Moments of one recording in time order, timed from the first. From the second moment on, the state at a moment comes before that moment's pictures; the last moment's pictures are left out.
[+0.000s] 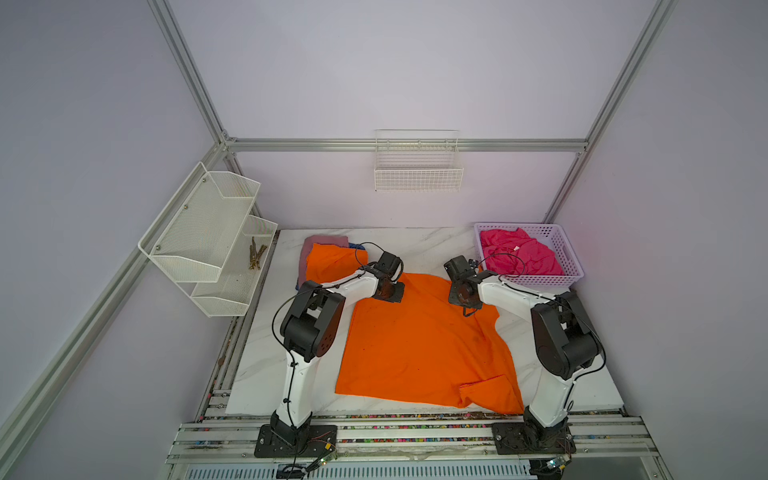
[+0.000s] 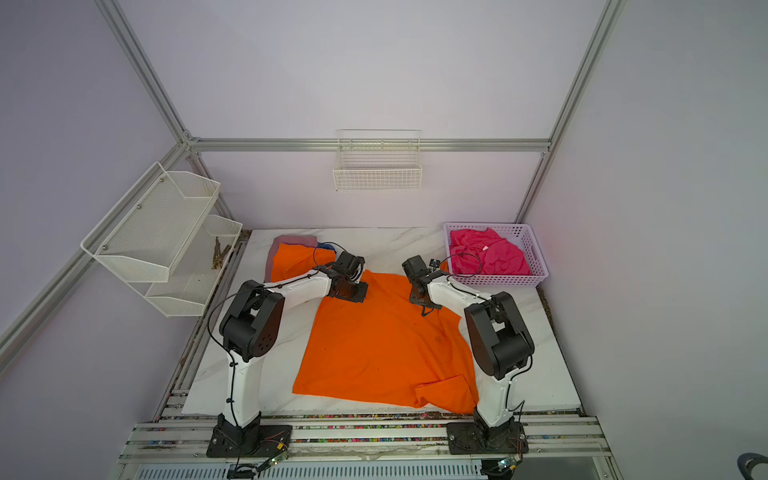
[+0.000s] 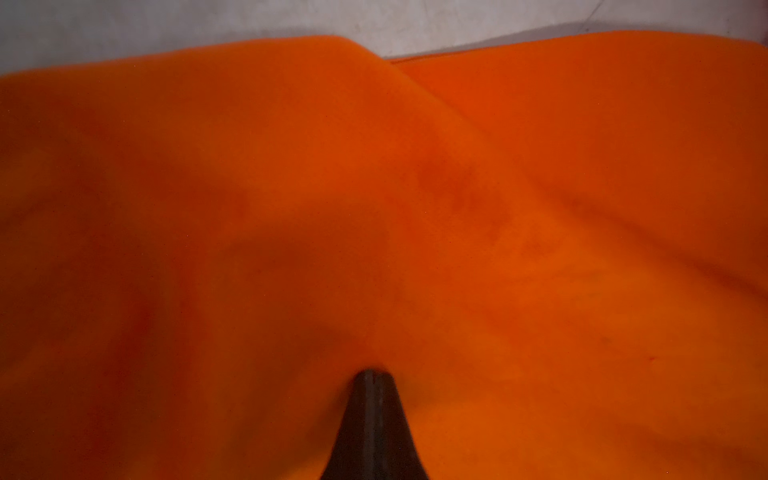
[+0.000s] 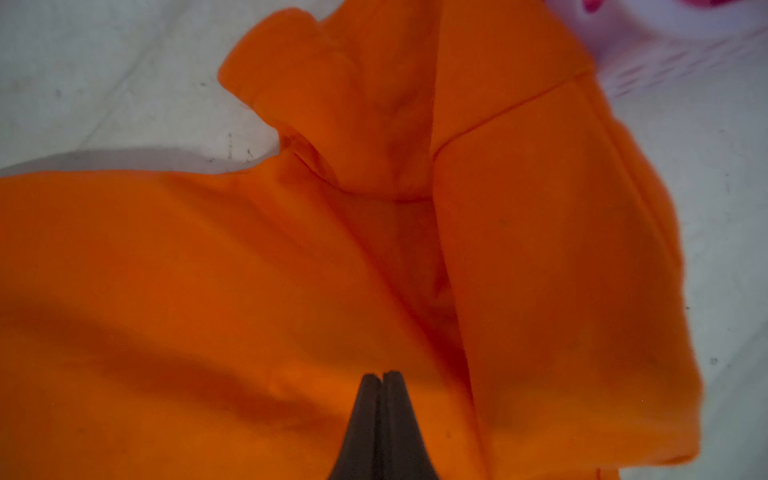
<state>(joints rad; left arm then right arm) -0.50 2.12 1.51 -0.46 0.01 -0.25 0.41 1.88 1.25 -0.59 0.35 0.69</state>
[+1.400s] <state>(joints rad) -0.38 2.16 1.61 -0.68 -0.19 -0.31 0.39 1.88 1.27 -0.66 0.39 0.69</state>
